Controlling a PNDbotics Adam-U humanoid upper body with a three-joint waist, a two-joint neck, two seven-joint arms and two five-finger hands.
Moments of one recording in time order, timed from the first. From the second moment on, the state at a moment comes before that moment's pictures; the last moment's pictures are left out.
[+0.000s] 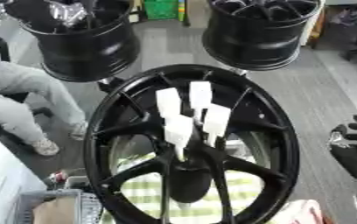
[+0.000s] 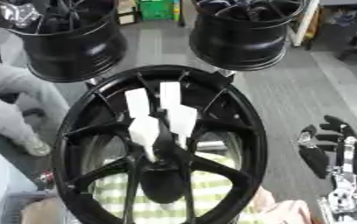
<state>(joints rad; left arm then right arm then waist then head) -1.07 0.58 -0.41 -1.23 0.03 -0.58 -0.53 0.08 -0.20 -0.08 -1.76 0.28 0.16 -0.43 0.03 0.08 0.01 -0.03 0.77</state>
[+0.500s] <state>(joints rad) -1.12 0.47 -0.63 -1.28 -0.22 -0.56 -0.56 0.08 -0.20 -0.08 -1.76 0.28 0.15 -0.43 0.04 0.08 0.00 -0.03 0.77</state>
